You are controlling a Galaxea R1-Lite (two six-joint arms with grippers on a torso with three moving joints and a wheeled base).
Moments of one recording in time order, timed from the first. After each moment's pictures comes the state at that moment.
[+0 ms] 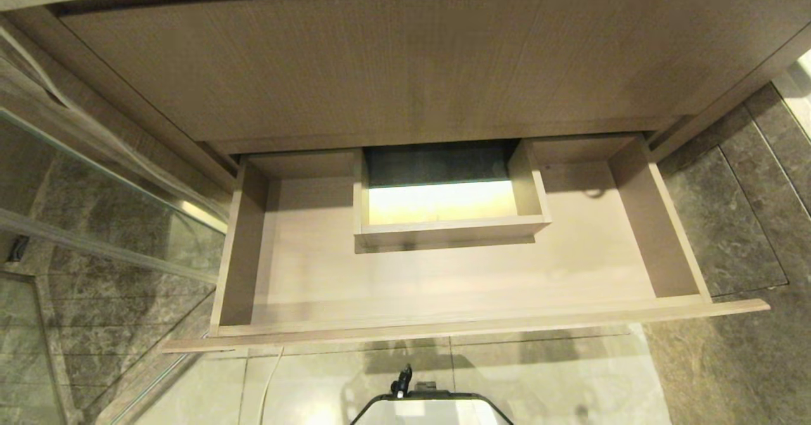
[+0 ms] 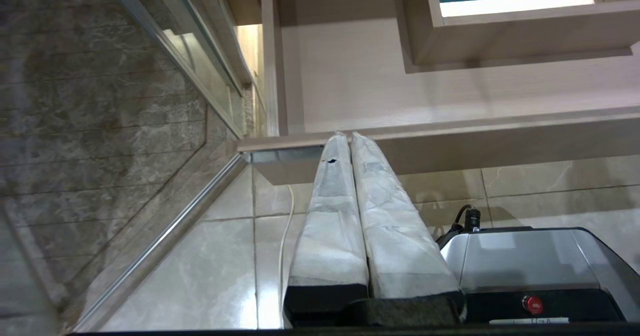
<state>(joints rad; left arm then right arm) 0.00 0.00 0.00 0.00 -0.01 0.00 -0.21 0.47 -0.77 0.29 0.13 -0.46</state>
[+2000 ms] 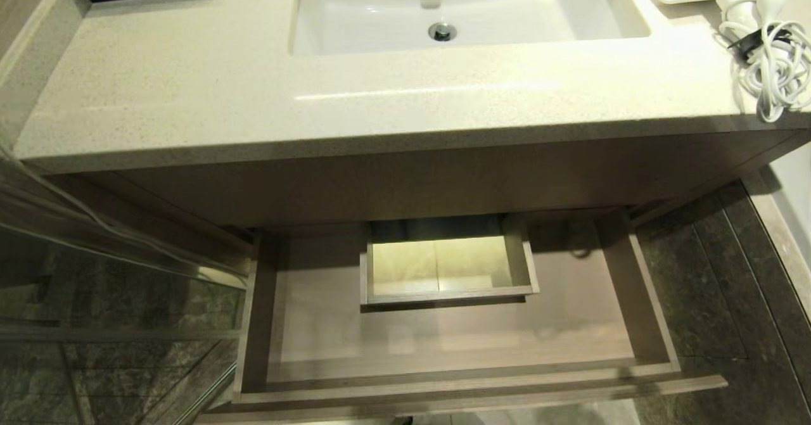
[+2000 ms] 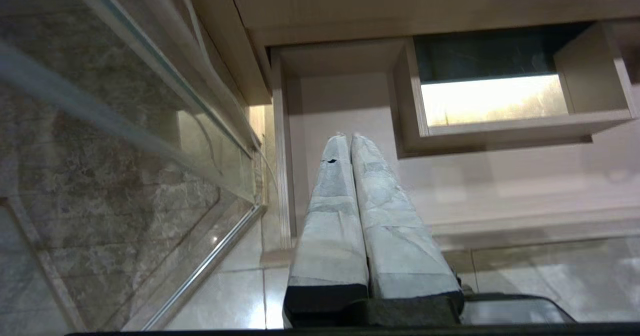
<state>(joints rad) 0.00 0.00 0.00 0.00 -0.01 0.00 -0.27 0.51 -0.84 0.27 0.12 -0.47</state>
